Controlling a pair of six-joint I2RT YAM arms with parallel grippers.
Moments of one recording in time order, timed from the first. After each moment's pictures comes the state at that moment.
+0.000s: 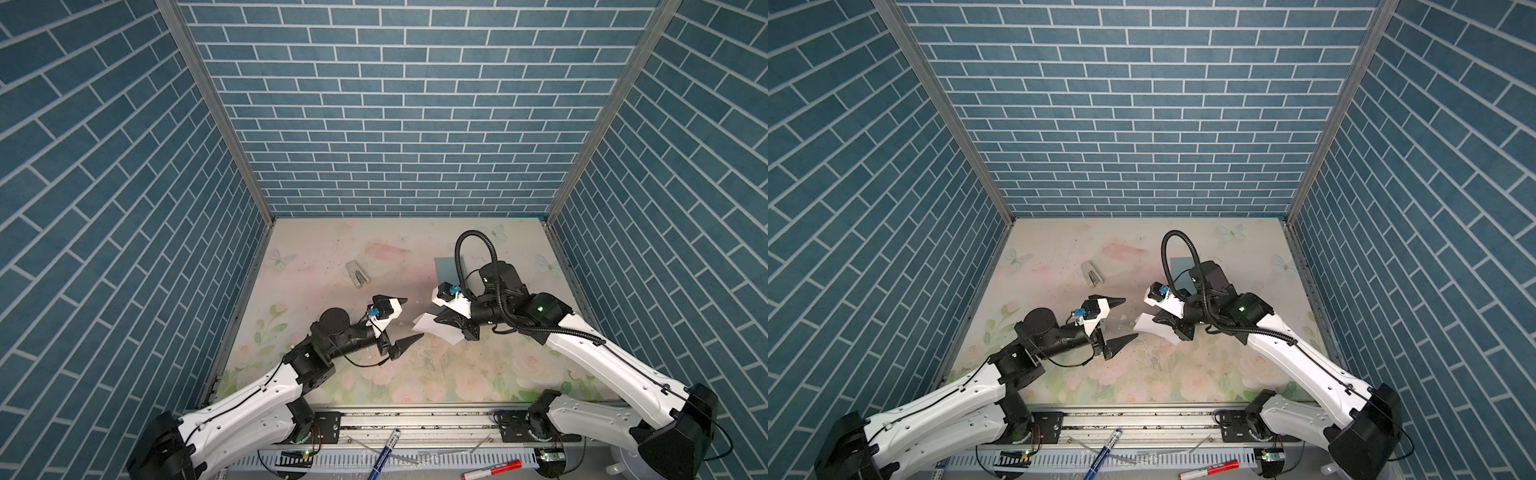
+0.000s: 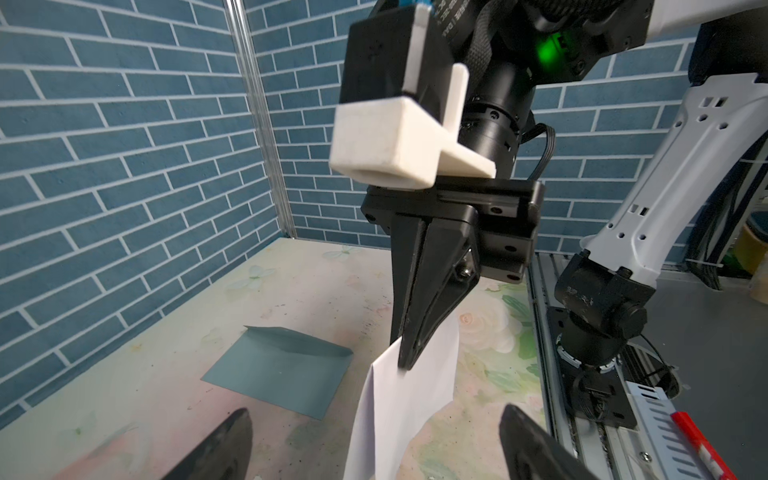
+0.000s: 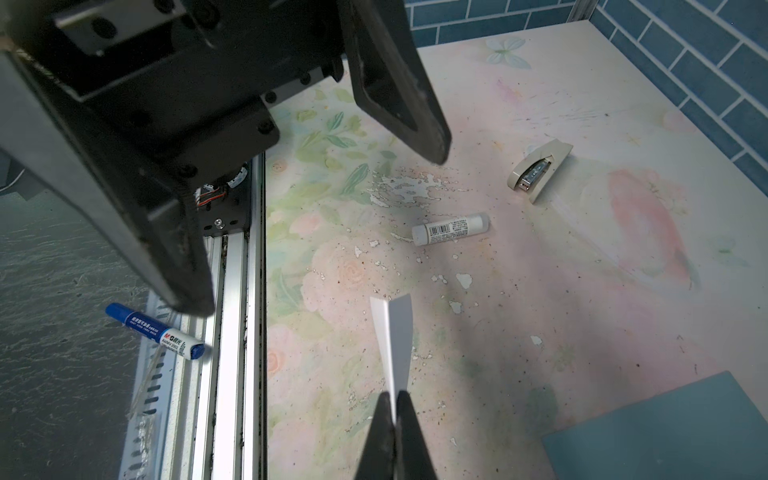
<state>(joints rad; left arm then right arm) -0.82 0.87 0.47 0.34 0.40 0.07 0.75 1.11 0.99 -0.63 -0.57 -0.47</state>
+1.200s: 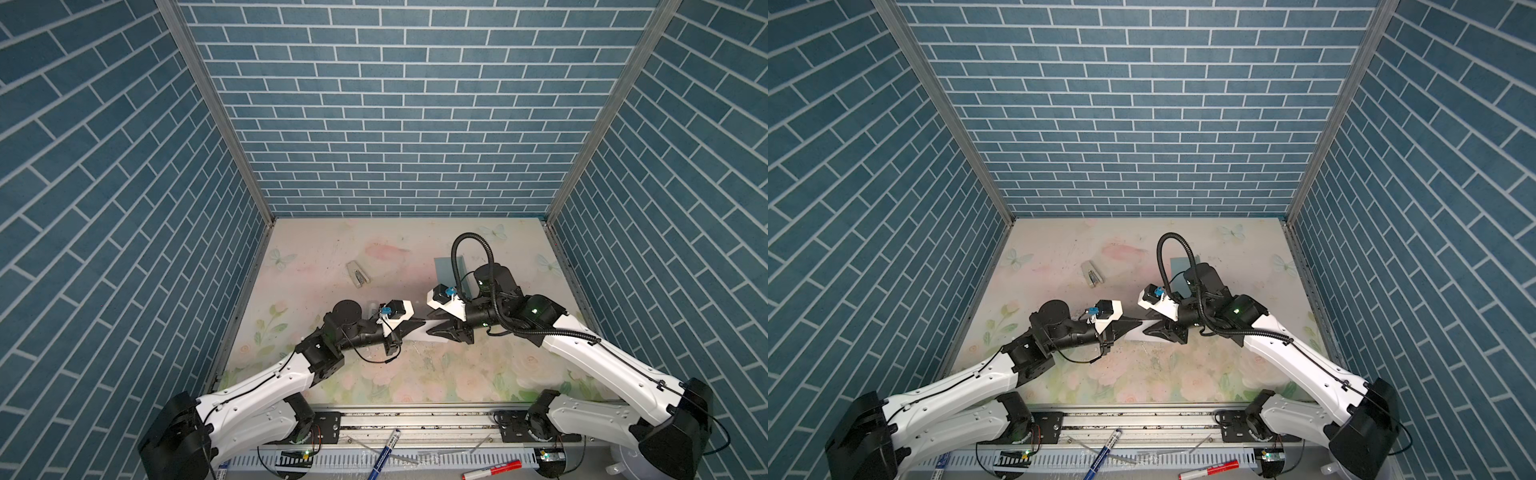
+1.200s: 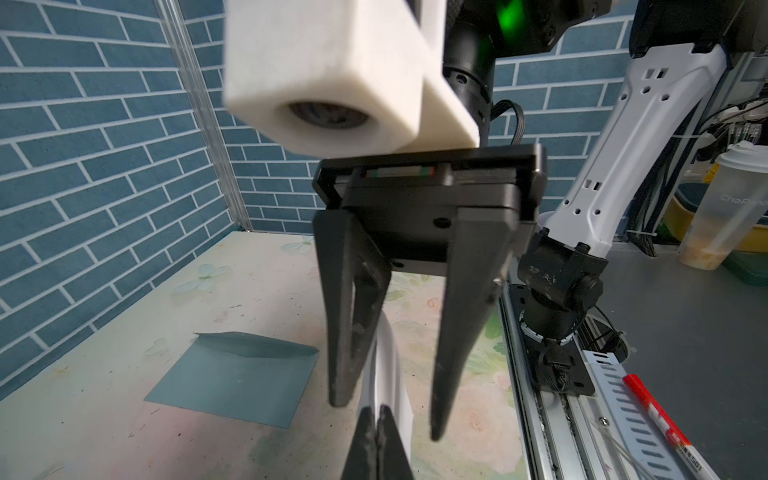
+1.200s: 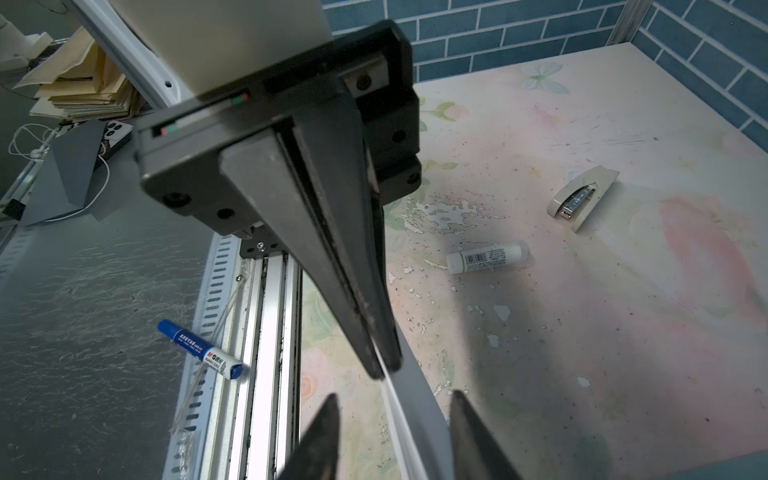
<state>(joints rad) -0.82 0.97 0.50 0.36 0.52 0.11 0.79 1.13 0.98 -0.56 -0.64 -0.39</state>
